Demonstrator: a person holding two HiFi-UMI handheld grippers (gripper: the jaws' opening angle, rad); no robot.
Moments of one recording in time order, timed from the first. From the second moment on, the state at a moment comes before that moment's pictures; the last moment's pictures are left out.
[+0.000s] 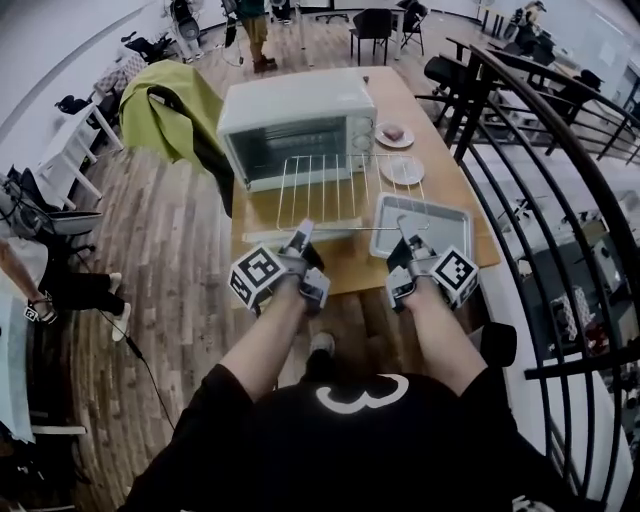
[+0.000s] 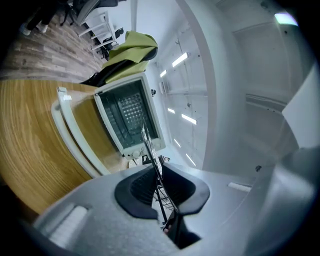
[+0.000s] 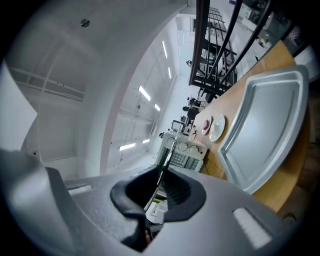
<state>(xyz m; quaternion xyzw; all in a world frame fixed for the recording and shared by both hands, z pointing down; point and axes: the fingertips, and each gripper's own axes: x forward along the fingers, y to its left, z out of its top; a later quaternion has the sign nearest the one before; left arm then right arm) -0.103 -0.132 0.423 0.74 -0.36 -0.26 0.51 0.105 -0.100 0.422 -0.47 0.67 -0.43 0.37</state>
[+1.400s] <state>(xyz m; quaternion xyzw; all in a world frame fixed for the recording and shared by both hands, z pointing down) 0.104 -0.139 0.504 0.77 -0.26 -0.11 0.57 0.291 -0.053 0.501 -0.58 0.57 -0.43 0.39</state>
